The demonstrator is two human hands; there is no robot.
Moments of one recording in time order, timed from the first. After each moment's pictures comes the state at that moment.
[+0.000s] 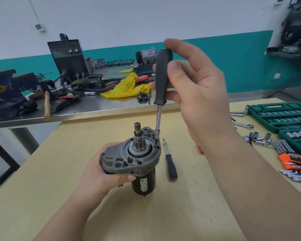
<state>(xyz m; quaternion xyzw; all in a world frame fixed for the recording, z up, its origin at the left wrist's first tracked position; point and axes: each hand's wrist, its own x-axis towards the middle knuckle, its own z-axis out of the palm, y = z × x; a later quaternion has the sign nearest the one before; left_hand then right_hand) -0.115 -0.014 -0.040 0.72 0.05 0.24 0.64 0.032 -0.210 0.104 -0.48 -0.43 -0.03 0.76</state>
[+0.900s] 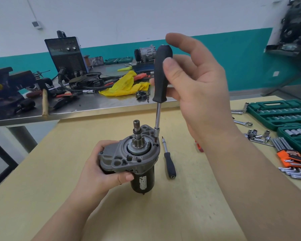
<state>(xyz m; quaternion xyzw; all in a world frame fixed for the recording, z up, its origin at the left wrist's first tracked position) -0.119 -0.015 -0.046 0.72 0.05 0.27 0.64 0.029 -0.214 0.107 -0.49 -0.42 -0.02 0.76</state>
